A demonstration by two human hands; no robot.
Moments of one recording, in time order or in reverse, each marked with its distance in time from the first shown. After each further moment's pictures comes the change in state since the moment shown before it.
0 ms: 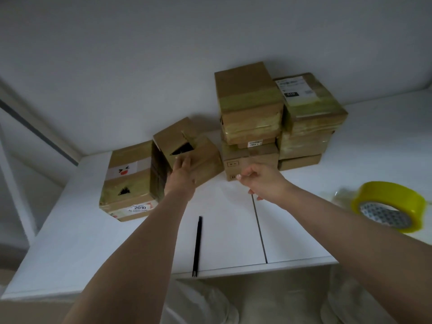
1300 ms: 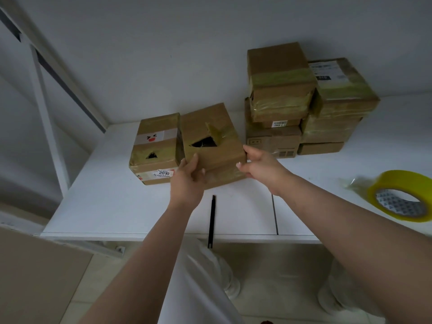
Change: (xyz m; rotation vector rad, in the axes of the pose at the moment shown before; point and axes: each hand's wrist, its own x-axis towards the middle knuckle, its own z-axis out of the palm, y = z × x) left_hand -0.126 -0.031 -0.014 -0.613 0.213 -0.074; right_hand -0.026 -0.021 0.047 0.302 -0.175 -0.039
